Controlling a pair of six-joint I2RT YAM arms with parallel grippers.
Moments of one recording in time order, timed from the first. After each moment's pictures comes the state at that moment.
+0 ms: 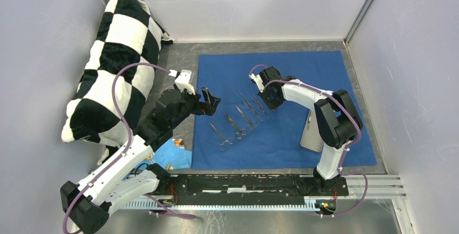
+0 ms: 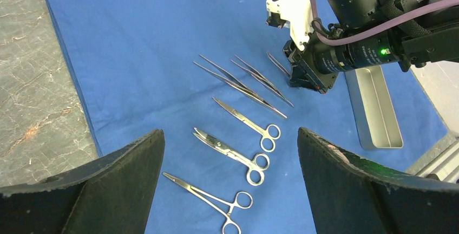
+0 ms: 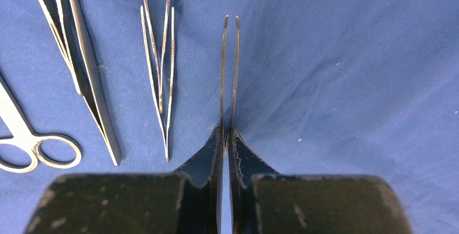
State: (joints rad) left arm -0.62 0.87 0.76 -0.17 -0.08 -0.38; right arm 0.49 1.84 1.21 -0.57 0.09 -0.16
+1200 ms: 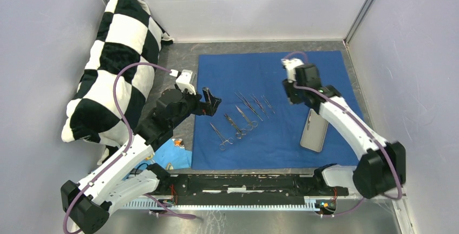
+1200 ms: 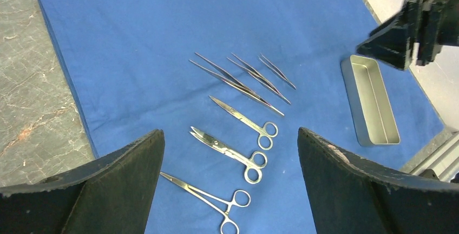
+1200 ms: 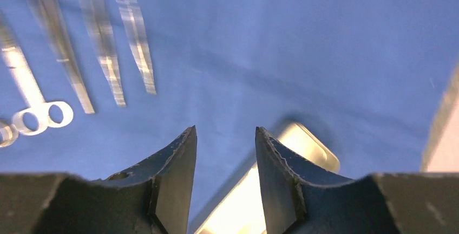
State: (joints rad) left arm -0.62 0.87 0.76 -0.17 -0.06 -0.38; right arm 0.40 1.35 1.06 -0.56 0.14 -0.12
